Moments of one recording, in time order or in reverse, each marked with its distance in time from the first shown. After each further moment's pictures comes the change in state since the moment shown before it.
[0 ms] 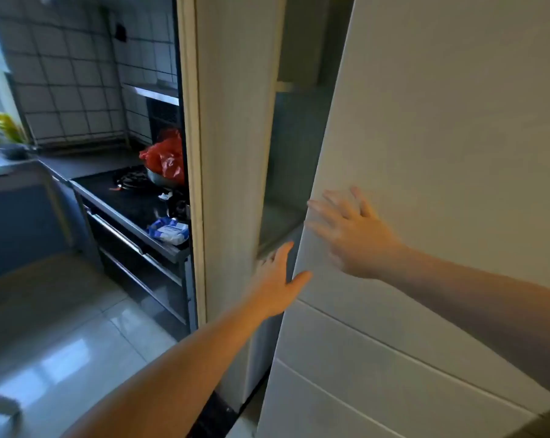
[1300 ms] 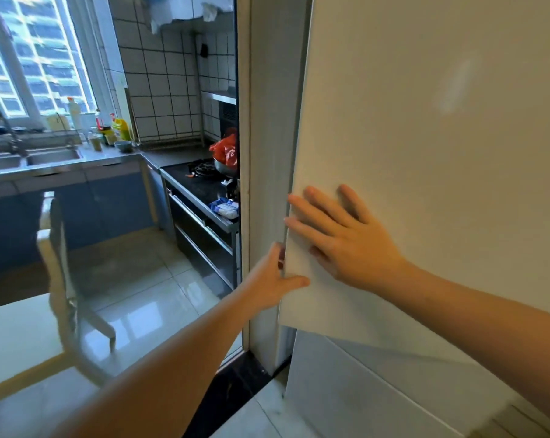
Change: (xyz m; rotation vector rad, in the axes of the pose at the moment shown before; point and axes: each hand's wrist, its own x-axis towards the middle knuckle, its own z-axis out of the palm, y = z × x) left_hand -0.160 0.053 0.003 -0.222 0.142 -0.158; right_hand -0.105 -0.066 -0.079 0.082 0.423 -0.140
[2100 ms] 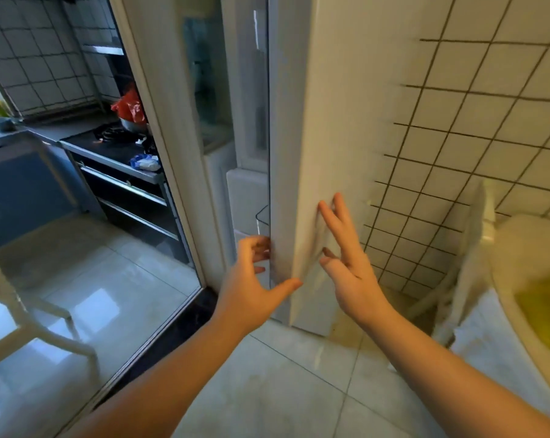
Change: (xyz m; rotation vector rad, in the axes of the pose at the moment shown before) left_hand -0.323 0.069 0.121 -0.022 -0.008 0.277; right_hand -0.252 -0.183 -0.247 1.358 0.193 1.104
